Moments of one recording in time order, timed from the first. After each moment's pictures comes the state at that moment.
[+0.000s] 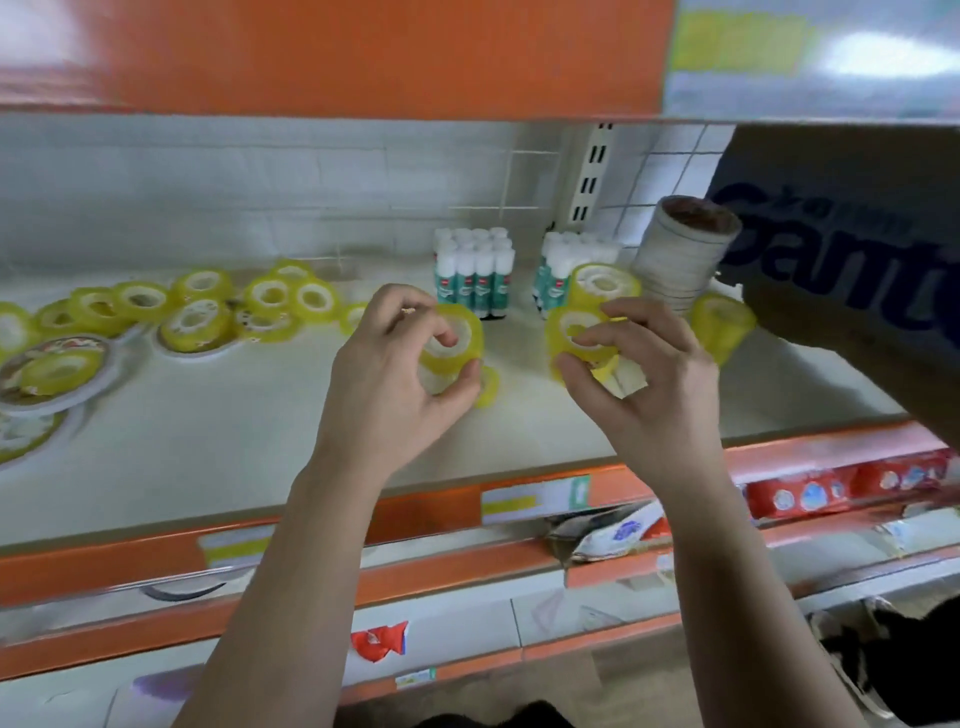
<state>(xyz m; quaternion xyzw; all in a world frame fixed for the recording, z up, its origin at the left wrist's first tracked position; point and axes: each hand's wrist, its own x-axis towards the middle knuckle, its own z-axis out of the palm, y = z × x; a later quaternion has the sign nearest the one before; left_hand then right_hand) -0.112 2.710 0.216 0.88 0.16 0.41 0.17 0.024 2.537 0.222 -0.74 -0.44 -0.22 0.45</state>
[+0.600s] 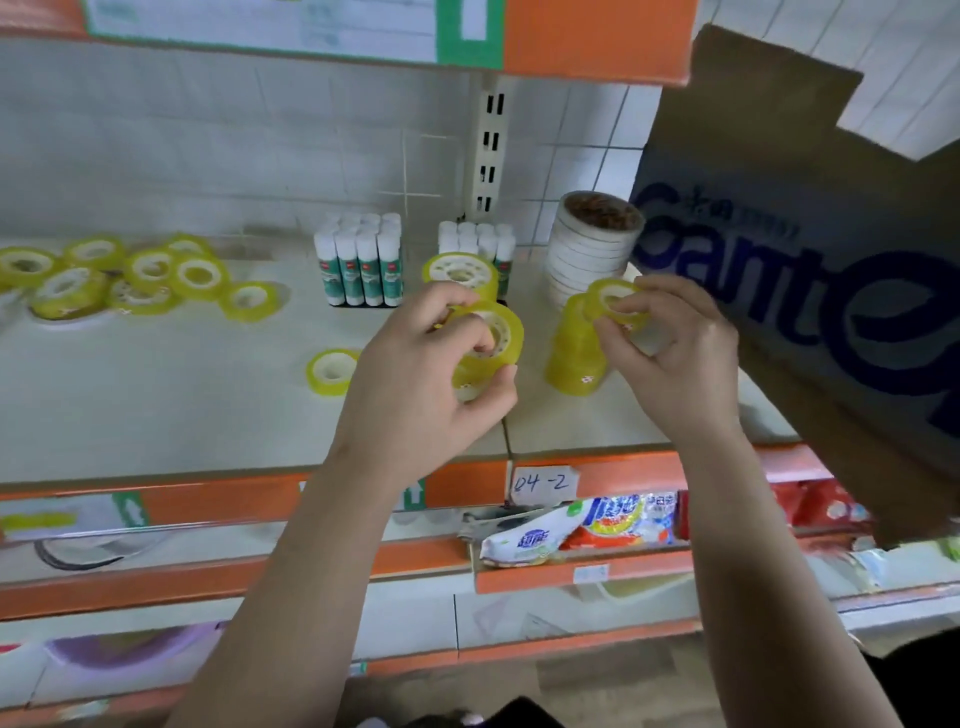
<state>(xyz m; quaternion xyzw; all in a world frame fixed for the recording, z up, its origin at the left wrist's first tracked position) -0.018 2.586 0.230 0.89 0.13 0.40 0.16 0.179 2.449 0.214 -0.76 -0.44 -0.21 0.43</state>
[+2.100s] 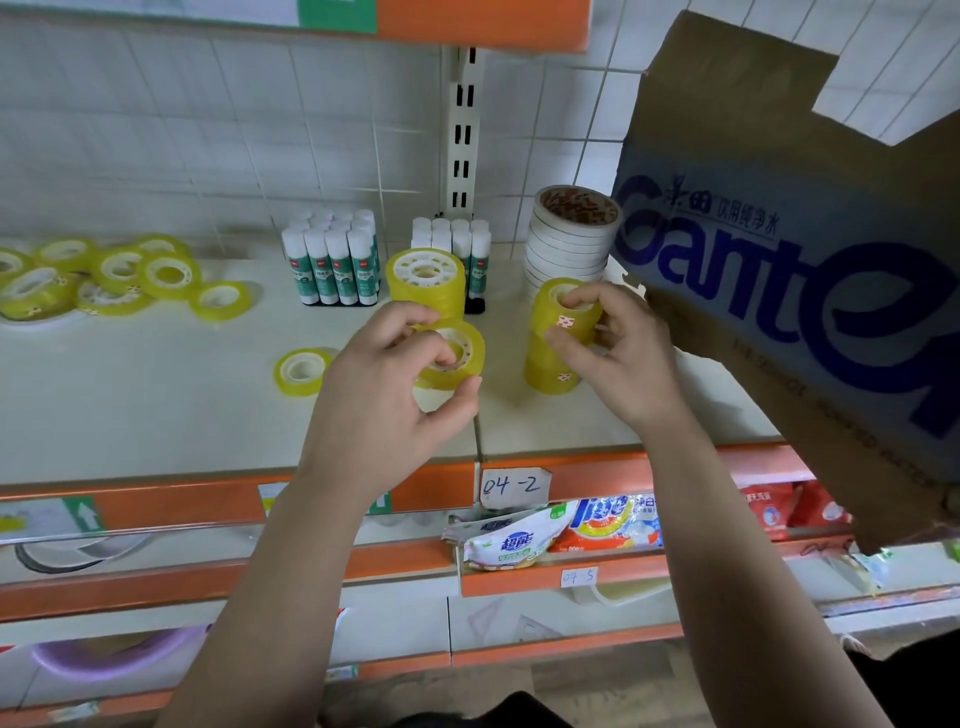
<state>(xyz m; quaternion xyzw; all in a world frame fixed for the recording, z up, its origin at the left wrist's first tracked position) -0.012 2.582 0.211 0.89 0.17 0.39 0.17 0.194 2.465 0.198 -0.73 -0.44 0.03 0.53</state>
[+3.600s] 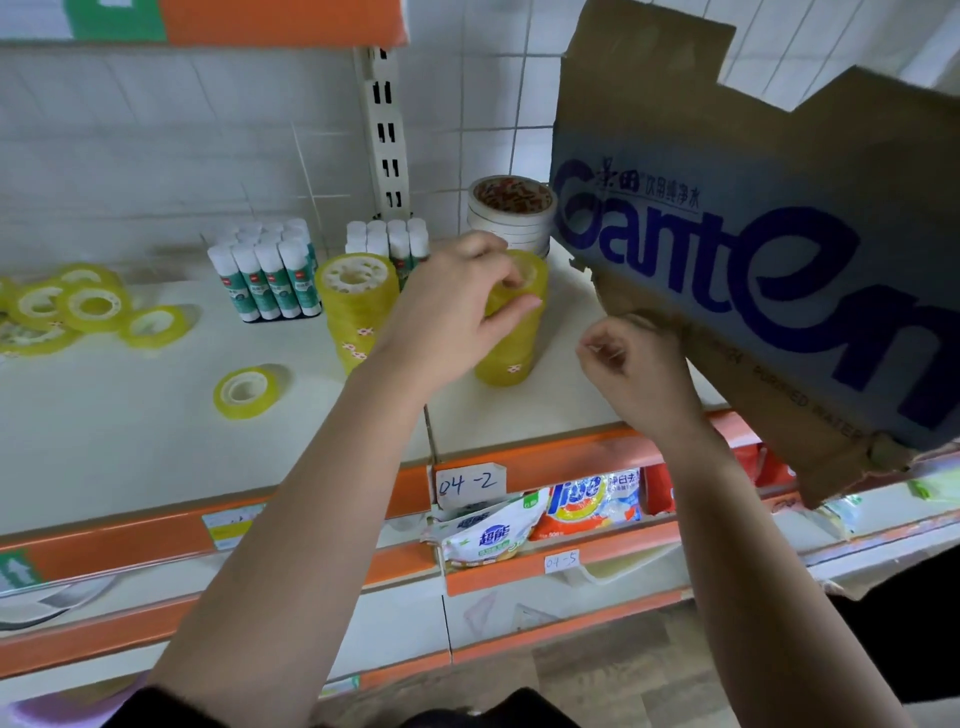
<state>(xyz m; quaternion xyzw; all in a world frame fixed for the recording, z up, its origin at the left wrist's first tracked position) 0.093 2.578 0.244 0.93 0.07 0.31 0.16 0.235 2.405 0.172 -0.82 -0.42 -0.06 0.39</state>
